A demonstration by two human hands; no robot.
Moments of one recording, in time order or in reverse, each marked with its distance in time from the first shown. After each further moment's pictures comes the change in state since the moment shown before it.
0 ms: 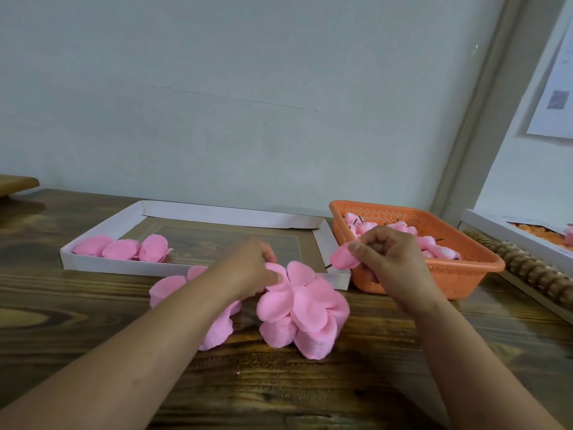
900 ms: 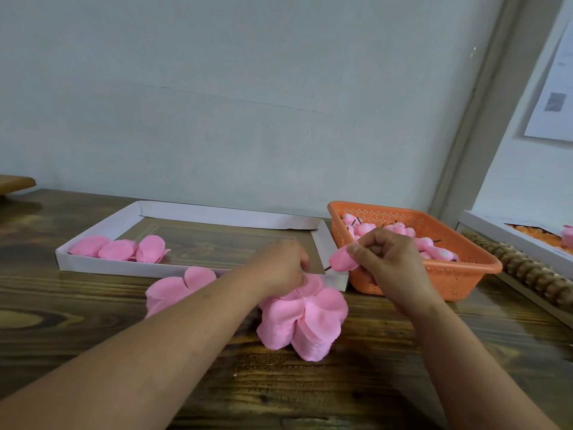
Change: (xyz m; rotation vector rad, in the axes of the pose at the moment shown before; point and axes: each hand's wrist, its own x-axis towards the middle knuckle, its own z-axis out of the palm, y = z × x) left_hand 0.031 0.018 0.029 0.407 -0.034 0.320; right_hand 0.001 0.005 -0.001 -0.022 0.003 0.006
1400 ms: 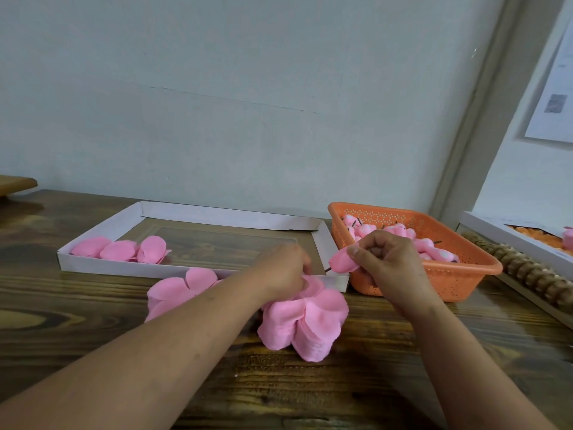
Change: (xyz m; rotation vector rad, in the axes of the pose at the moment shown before) left_hand 0.000 -0.001 0.006 -0.002 -0.006 0.042; right_hand 0.000 0.000 0.000 -0.021 -0.005 0.006
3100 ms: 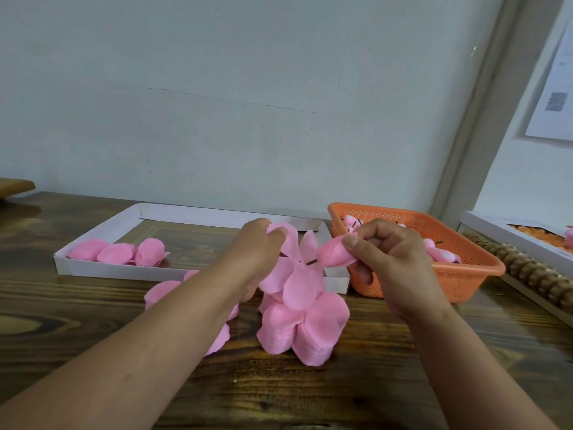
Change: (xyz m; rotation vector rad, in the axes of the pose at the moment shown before) left_hand -0.021 0.006 -0.032 -0.728 0.319 -0.408; right_hand -0.007 -0.021 0.008 0.319 -0.043 -0.153
